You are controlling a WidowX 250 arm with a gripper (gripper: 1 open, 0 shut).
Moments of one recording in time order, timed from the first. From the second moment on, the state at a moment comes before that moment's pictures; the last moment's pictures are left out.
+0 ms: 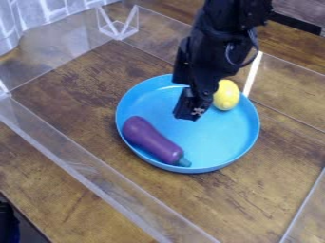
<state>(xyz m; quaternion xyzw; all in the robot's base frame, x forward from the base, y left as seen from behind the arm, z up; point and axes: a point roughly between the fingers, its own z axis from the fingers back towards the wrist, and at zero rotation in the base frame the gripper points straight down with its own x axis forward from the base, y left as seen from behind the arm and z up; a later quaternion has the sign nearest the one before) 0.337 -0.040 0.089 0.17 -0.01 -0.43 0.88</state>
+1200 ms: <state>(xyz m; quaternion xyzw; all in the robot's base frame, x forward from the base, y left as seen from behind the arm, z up) 0.376 -0.051 0.041 0.19 -0.08 -0.50 0.84</state>
